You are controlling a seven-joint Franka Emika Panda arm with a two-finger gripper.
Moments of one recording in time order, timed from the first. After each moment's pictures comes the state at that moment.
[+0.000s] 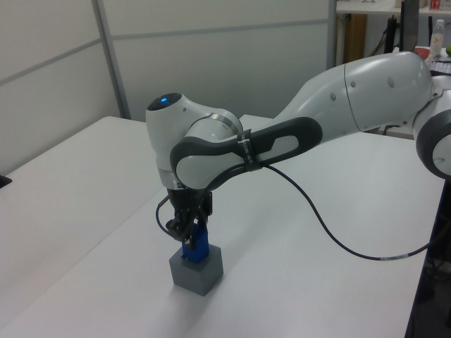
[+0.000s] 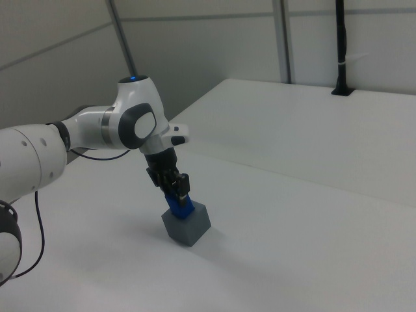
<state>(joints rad) 0.21 0.44 0.03 -1.47 -0.07 1.88 0.31</state>
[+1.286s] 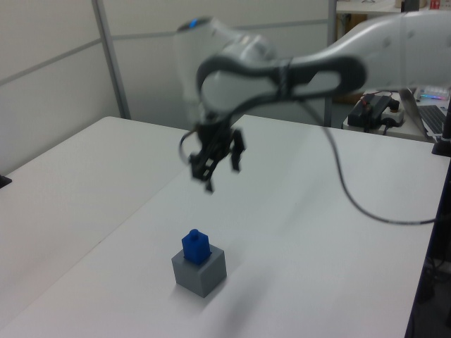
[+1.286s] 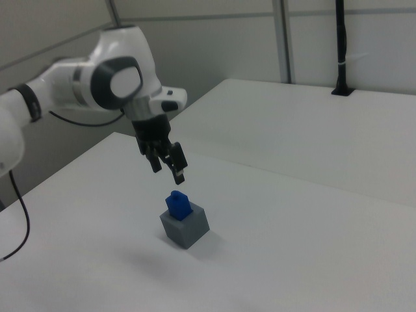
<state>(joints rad) 0.11 0.20 0.02 -1.46 -0.05 1.62 0.30</state>
